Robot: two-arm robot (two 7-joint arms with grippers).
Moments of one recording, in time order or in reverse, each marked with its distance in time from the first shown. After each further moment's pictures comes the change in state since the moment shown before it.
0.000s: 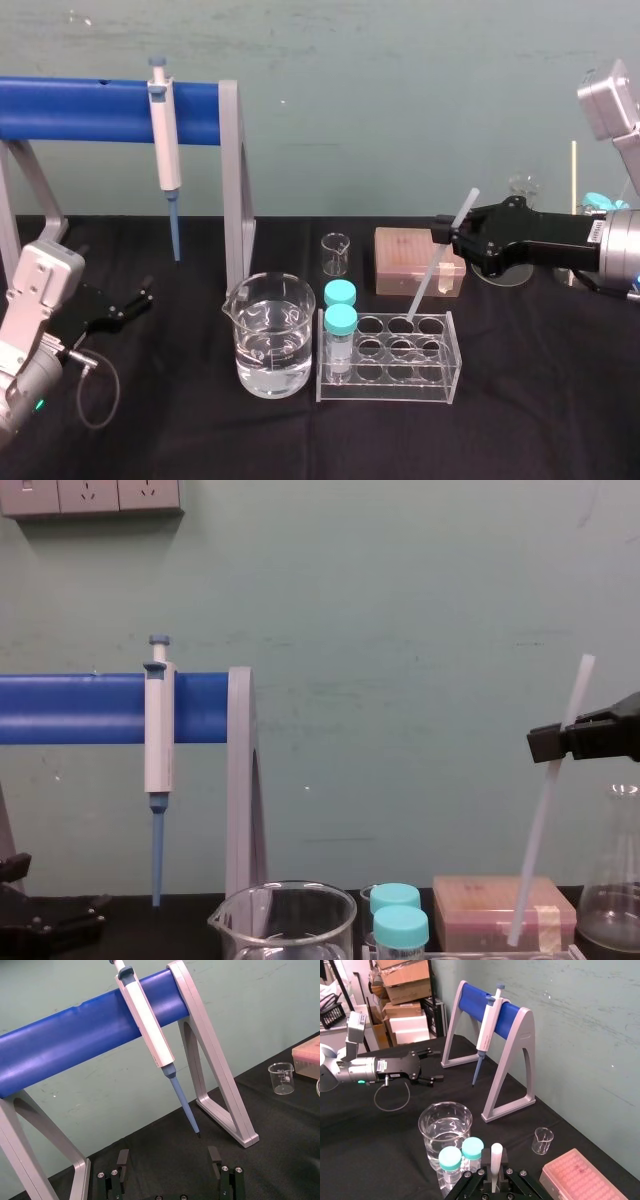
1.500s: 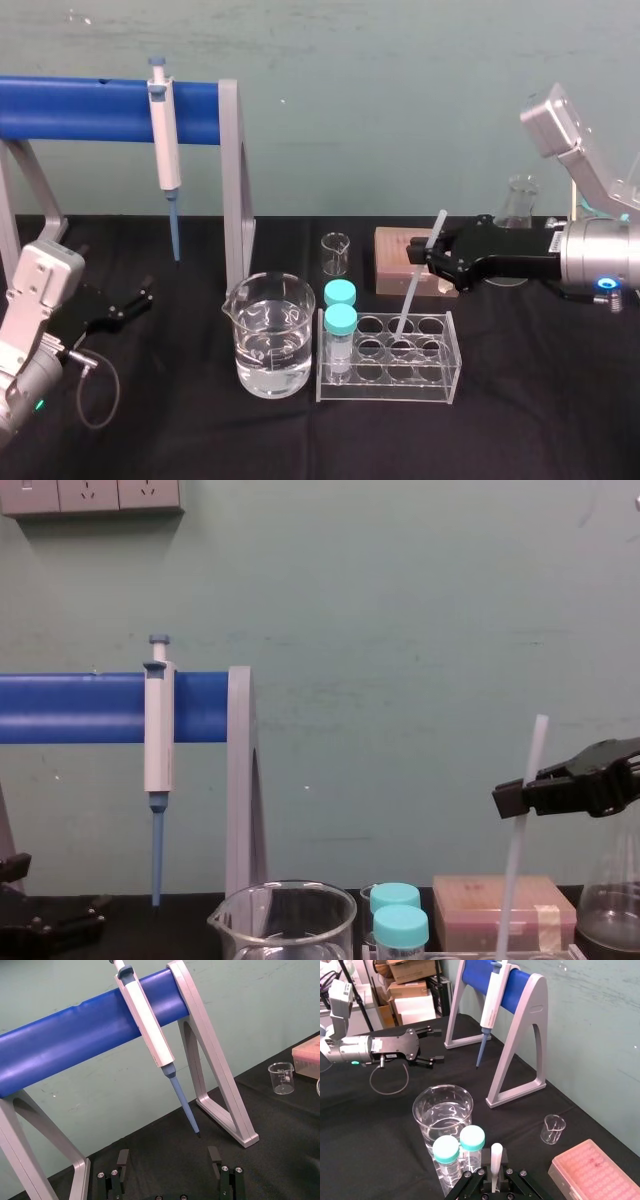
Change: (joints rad) left arm 0.000 0.000 0.000 0.000 0.000 0.000 0.000; right arm 0.096 -0.087 -0.100 0.144 -0.076 0.016 0.063
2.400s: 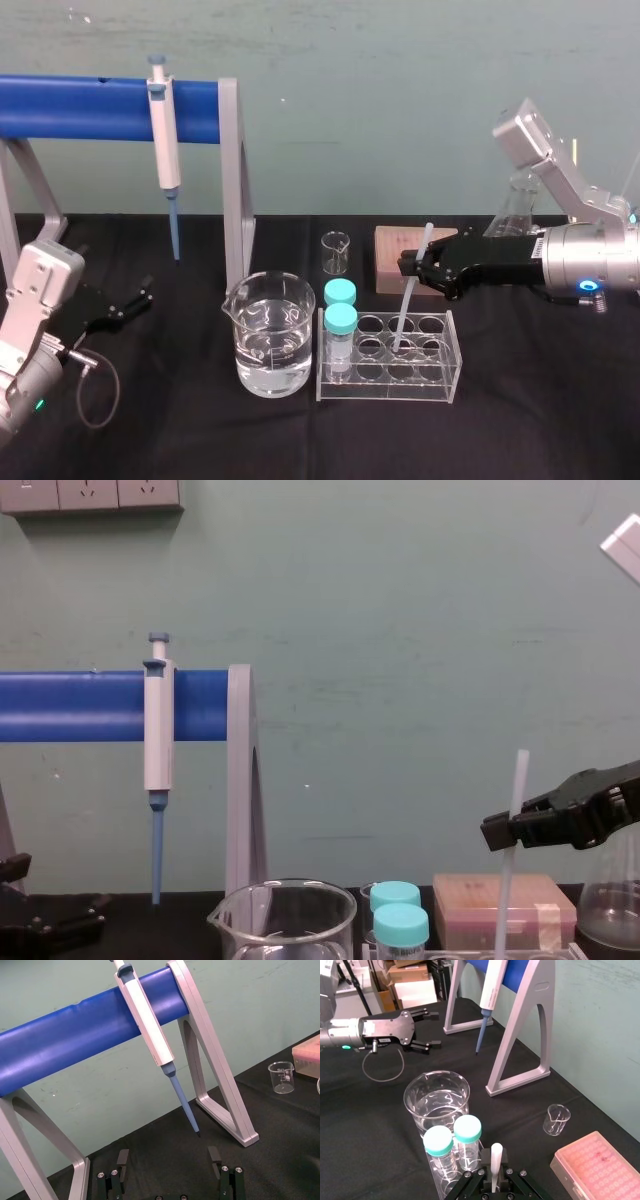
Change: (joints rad) left arm 0.000 0.000 0.000 0.000 0.000 0.000 0.000; right arm 0.049 -0.050 -0.049 0.093 -0.055 0.000 0.039
